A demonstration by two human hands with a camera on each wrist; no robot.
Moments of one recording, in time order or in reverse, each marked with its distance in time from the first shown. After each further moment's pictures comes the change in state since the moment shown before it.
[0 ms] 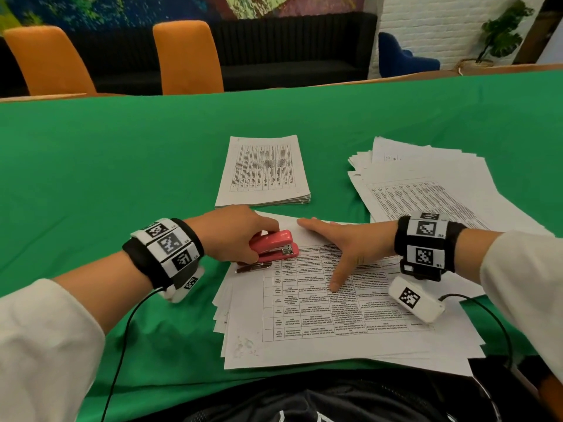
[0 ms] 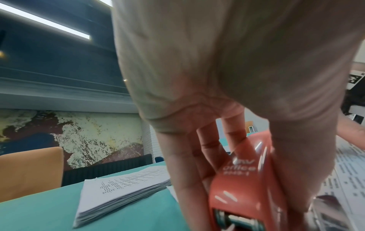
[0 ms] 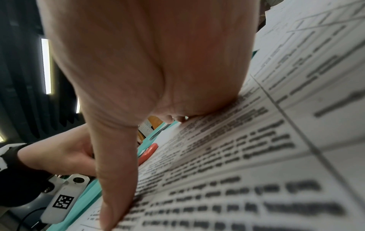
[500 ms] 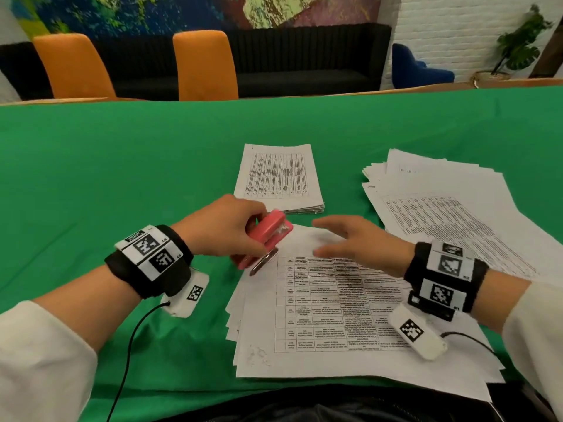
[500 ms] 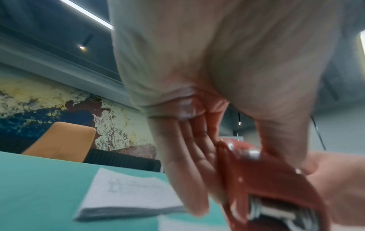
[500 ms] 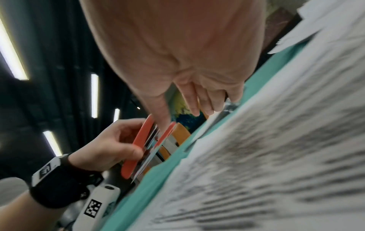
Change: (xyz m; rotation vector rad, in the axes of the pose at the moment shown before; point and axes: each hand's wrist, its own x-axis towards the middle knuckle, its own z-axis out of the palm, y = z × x) left_hand -0.032 -0.014 -0.017 -0.301 0.227 -0.203; right_hand 0.000 -0.030 0.014 0.410 0.476 -0.050
